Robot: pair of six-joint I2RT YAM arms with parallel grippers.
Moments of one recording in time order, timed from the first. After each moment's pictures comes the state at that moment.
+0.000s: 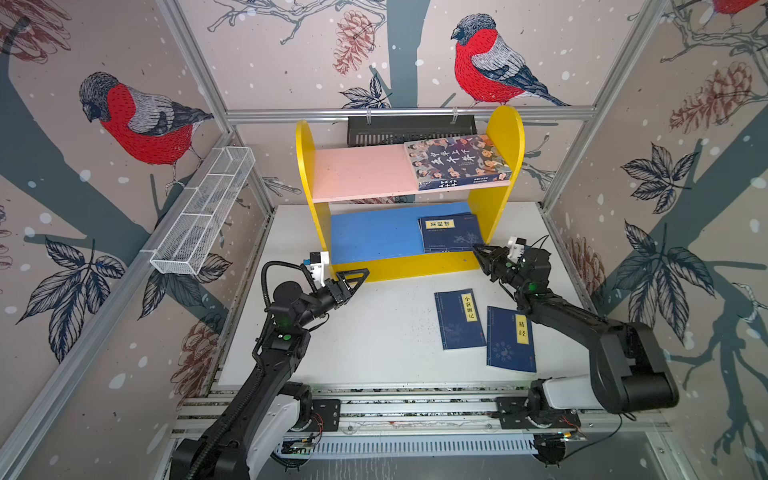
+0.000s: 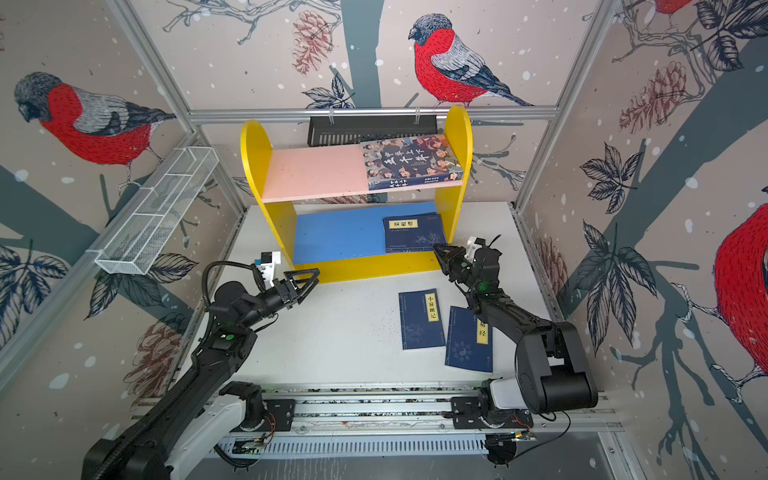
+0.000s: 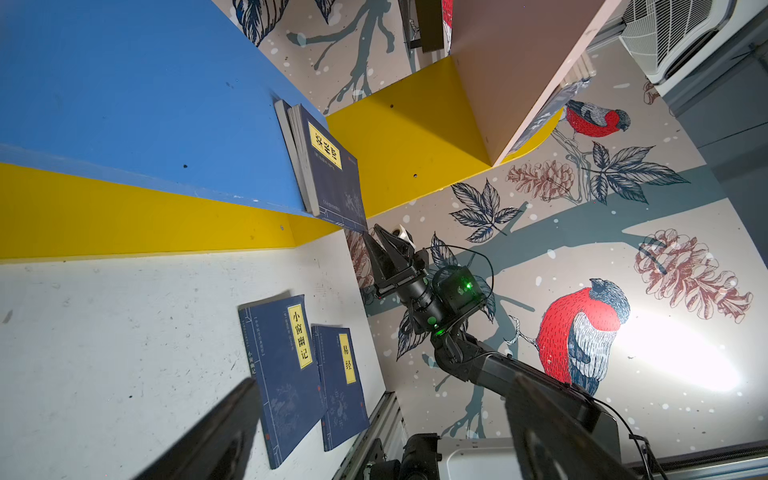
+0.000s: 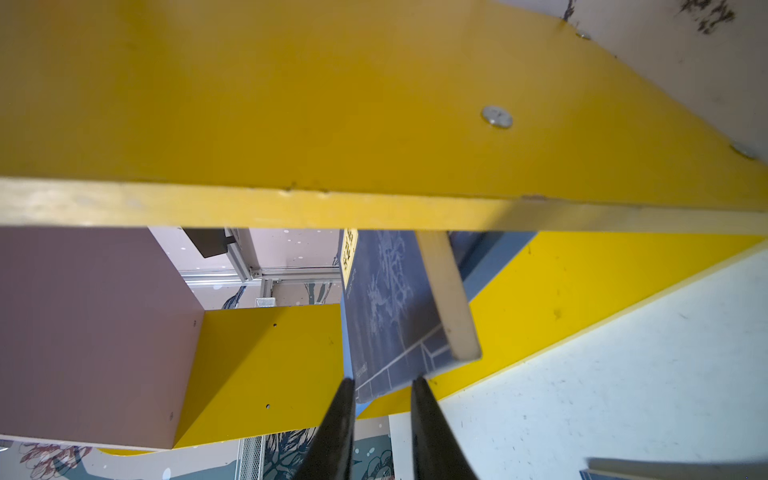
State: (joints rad) left arm -0.16 0.84 0.38 0.45 0.81 -1.14; right arm 0.12 1.40 0.57 0.63 -0.53 1.33
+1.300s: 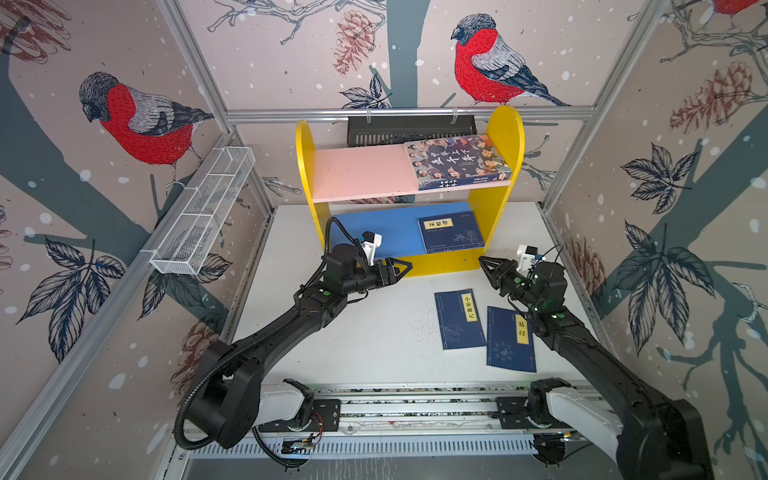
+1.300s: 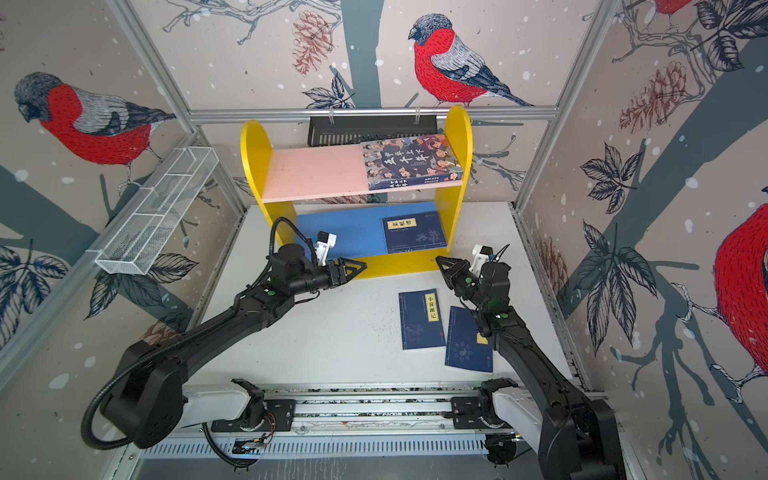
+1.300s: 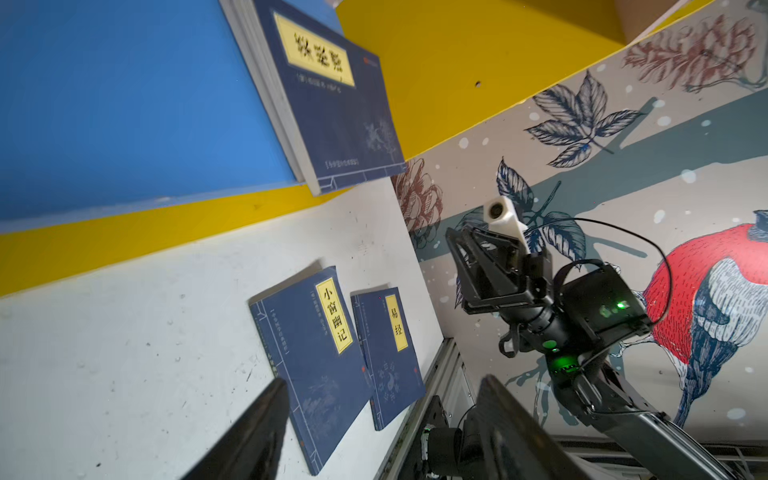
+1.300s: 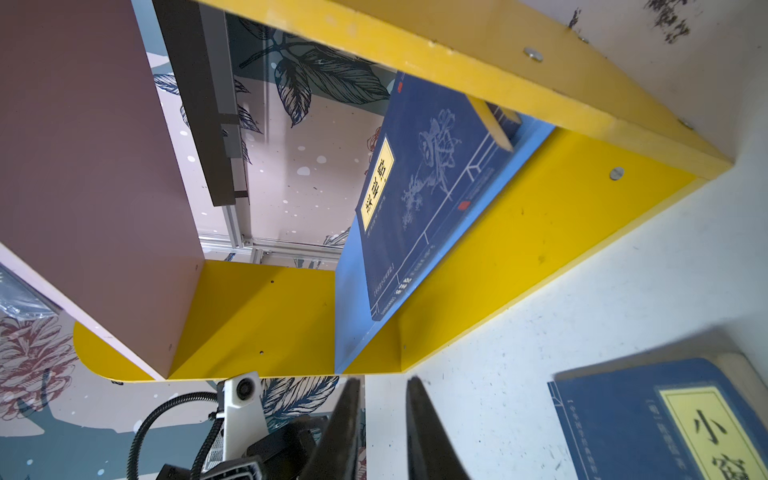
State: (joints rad) left arm -0.51 1.33 0.79 0.20 0.62 -0.84; right arm 0.17 0.97 0.48 0.27 -0.44 1.20
